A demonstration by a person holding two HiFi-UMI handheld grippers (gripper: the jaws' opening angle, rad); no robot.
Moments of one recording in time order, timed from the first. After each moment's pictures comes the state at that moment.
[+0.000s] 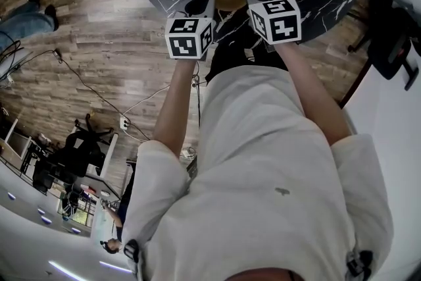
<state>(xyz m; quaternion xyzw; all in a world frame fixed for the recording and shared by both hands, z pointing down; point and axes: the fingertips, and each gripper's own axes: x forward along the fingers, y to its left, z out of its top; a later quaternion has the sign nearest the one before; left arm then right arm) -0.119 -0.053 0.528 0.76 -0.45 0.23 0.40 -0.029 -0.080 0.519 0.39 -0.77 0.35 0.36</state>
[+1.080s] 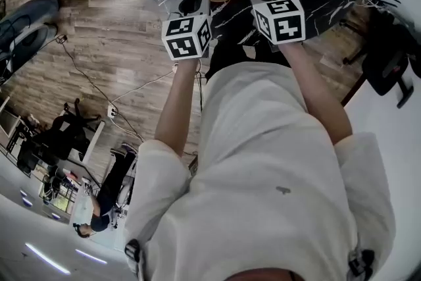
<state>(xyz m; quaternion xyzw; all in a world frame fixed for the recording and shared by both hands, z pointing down) -0.115 -0.042 0.503 0.70 -0.56 0.20 0.39 0.005 -0.070 0.505 0.33 -0.80 0.32 0.37</state>
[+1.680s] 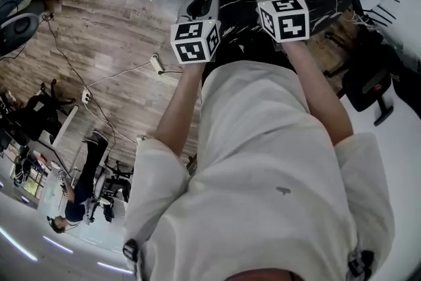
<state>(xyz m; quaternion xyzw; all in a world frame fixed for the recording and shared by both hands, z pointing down) -0.043 -0.016 0.503 0.66 -0.61 0.15 0.42 0.058 -0.077 0.506 0.28 -0.82 0.28 0.41</state>
